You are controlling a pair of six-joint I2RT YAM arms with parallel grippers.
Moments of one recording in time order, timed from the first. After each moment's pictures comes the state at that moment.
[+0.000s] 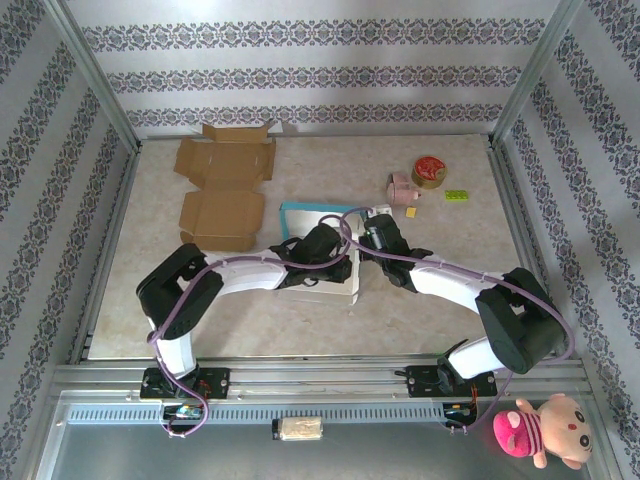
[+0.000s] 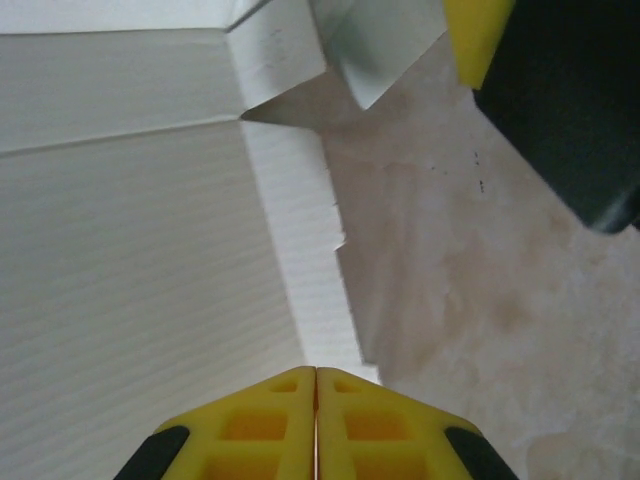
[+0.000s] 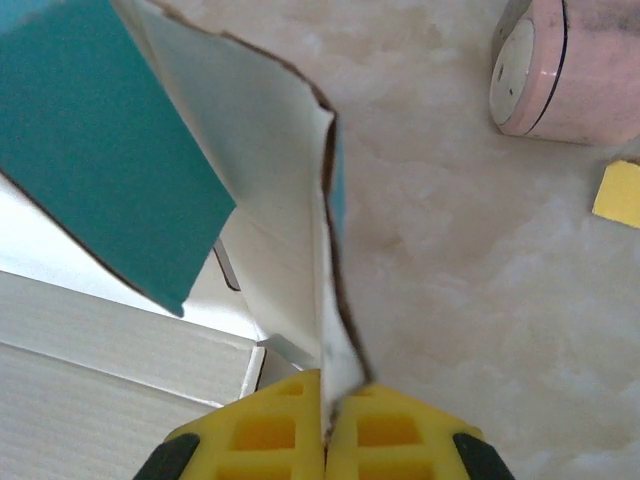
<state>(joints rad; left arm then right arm) -0.84 1.83 1.04 -0.02 0.16 -0.66 0.57 1.45 0.67 0.04 0.30 0.33</state>
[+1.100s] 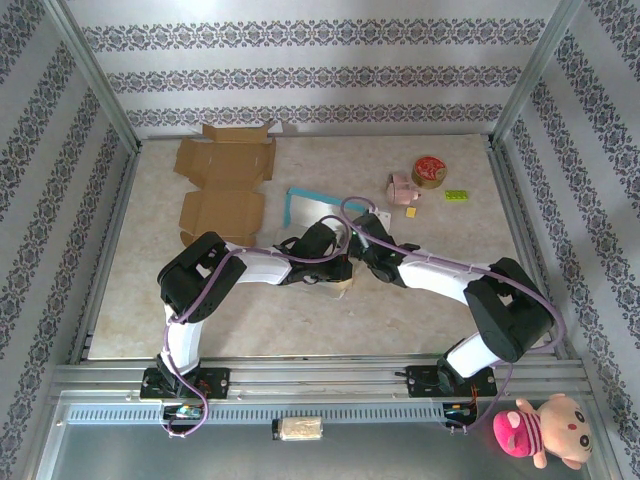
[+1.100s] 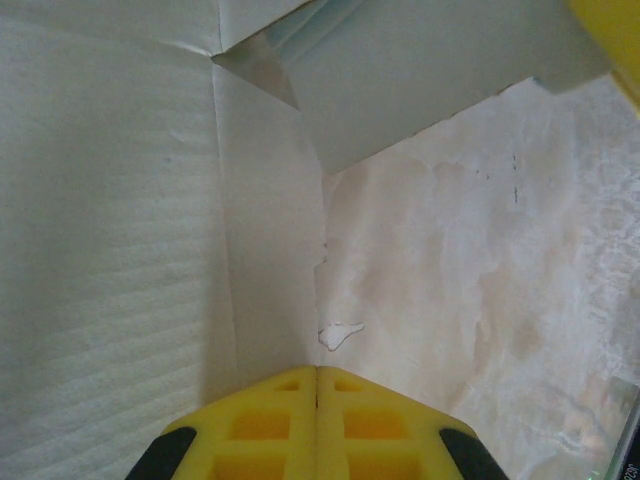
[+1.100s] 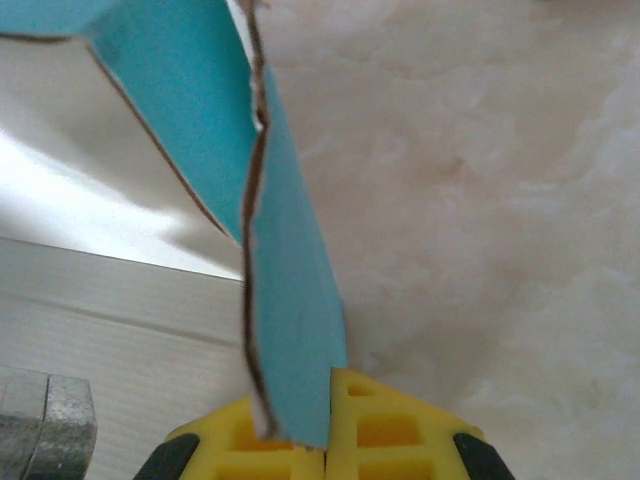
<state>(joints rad) -0.76 1.98 1.03 0.15 0.35 -0.74 0.64 1.54 0.76 -0.05 0.30 0.74</state>
